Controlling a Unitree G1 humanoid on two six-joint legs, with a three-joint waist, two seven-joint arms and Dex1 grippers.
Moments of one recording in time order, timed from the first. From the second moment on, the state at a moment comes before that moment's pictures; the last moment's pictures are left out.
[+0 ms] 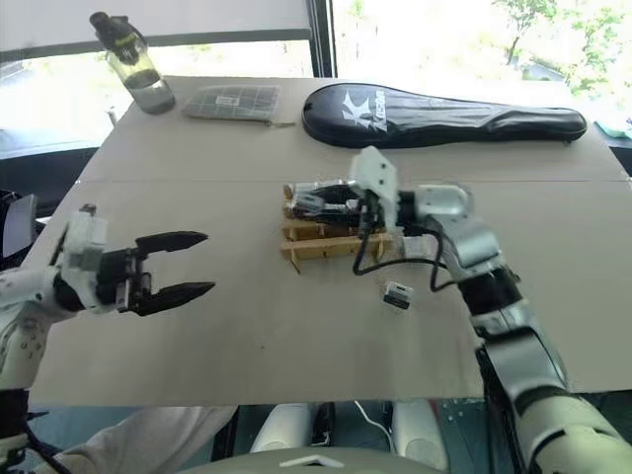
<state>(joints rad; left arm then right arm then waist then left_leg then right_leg) 0.05 0.85 0.43 -0.12 -0.67 0.28 -1.30 -0.86 -0.27 0.28 0.37 0.31 0.06 1.25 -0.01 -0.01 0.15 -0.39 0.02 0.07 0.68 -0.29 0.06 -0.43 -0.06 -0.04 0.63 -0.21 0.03</state>
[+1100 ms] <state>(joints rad) 0.19 0.79 0.54 -0.26 -0.71 0.29 -1.18 -1.14 -0.10 0.20 1.20 0.03 -0.44 1.31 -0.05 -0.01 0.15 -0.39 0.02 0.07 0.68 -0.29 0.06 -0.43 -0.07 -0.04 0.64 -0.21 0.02</state>
